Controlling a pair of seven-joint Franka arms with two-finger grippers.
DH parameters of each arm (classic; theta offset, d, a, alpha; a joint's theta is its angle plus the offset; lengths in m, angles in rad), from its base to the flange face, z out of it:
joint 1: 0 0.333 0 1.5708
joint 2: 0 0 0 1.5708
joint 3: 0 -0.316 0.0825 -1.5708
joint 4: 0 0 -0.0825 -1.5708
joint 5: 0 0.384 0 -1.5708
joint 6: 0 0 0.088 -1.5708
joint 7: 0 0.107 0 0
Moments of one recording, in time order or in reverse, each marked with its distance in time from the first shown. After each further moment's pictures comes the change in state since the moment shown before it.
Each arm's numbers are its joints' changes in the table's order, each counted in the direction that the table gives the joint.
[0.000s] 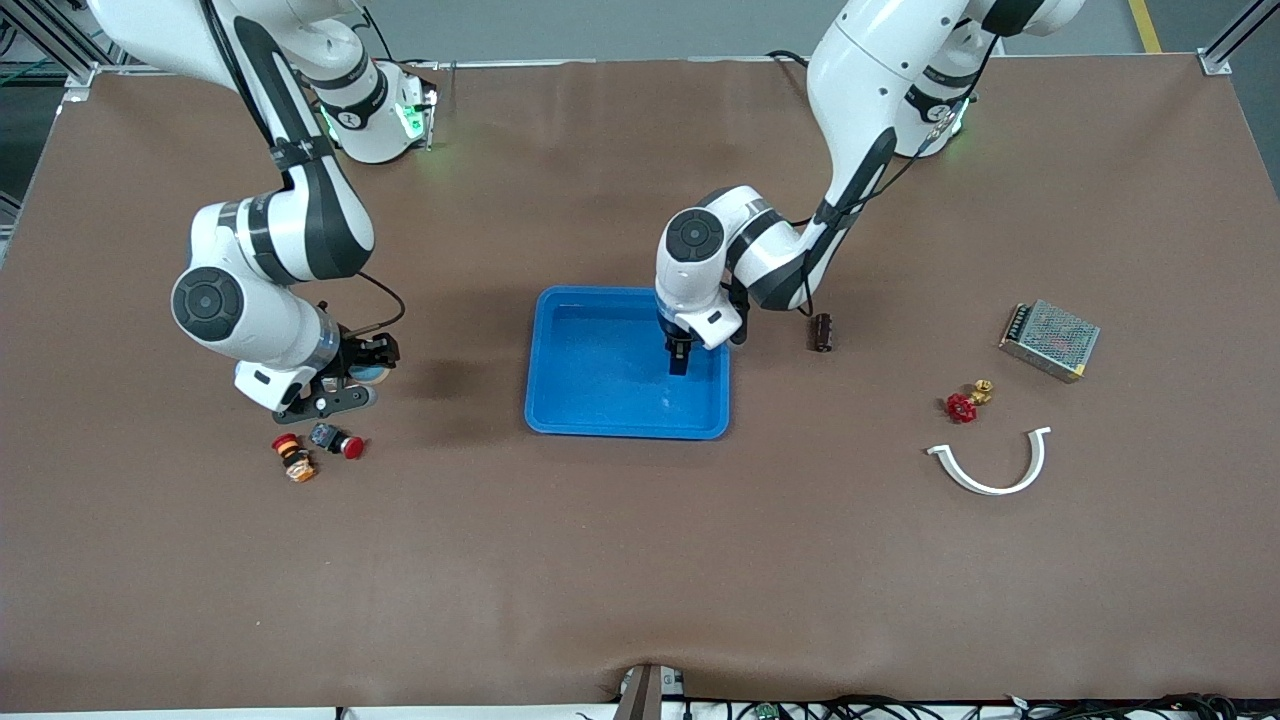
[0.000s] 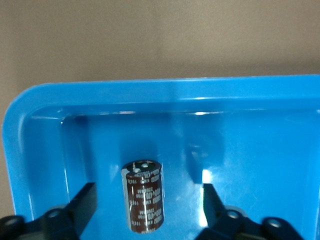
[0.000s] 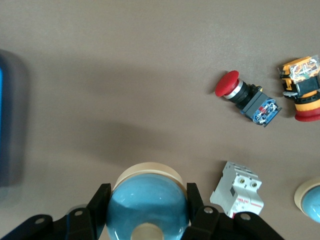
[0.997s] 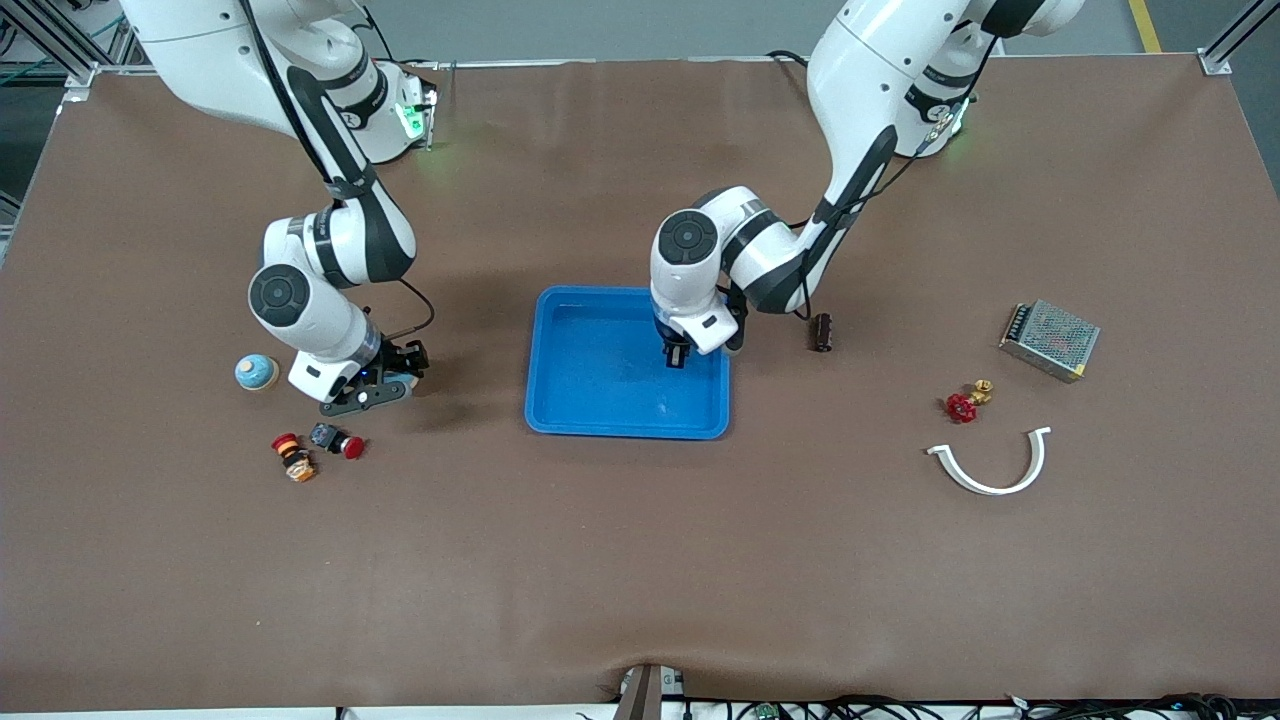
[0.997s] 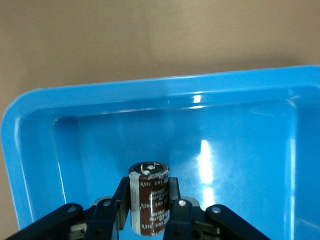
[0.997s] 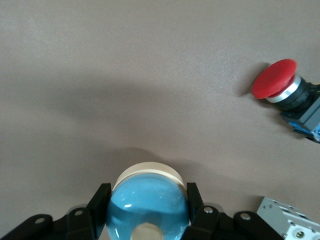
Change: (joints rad) left arm 0.001 0.000 -0.001 0.079 0.014 0.099 0.078; right arm 0.018 -0.085 -0.021 -0.181 0.000 -0.349 -0.001
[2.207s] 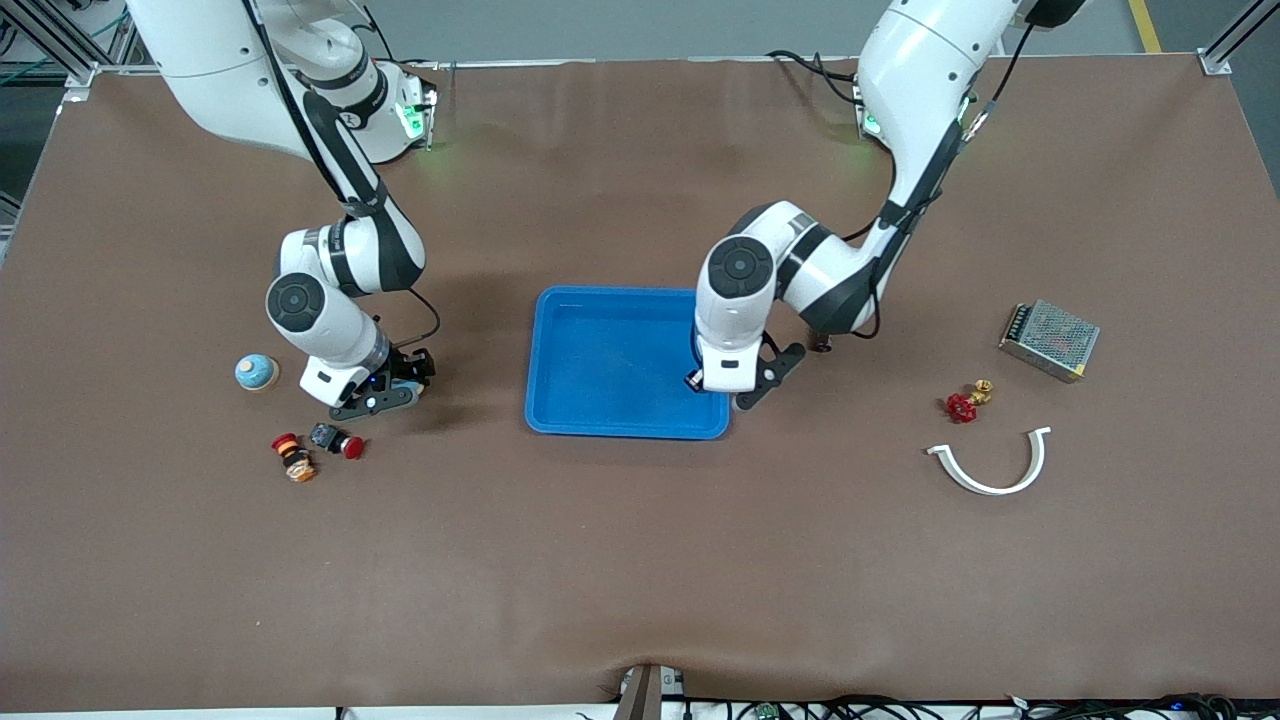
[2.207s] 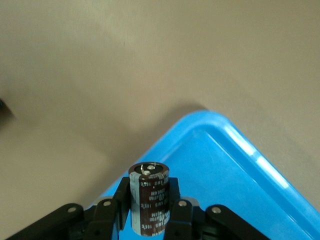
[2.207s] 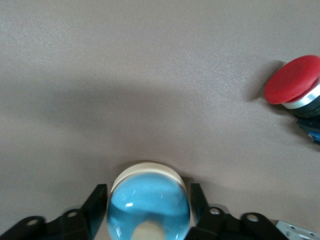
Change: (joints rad) left arm 0.137 0.062 -0.003 0.038 0.000 0.109 0.857; right arm 0.000 -0.065 0.000 -0.010 0.000 -0.104 0.000
